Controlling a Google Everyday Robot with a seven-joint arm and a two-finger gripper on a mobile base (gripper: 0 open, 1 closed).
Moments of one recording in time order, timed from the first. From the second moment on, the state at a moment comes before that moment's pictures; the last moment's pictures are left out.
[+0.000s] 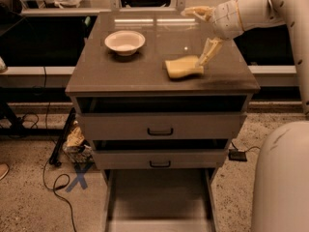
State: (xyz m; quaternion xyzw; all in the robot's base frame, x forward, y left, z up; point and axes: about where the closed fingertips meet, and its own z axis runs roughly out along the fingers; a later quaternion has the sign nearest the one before) arm 0.720 -0.117 0.923 -0.76 0.41 0.09 0.49
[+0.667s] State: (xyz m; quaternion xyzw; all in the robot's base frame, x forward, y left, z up) arm 0.728 -0.155 0.918 -0.75 0.44 0.05 0.48
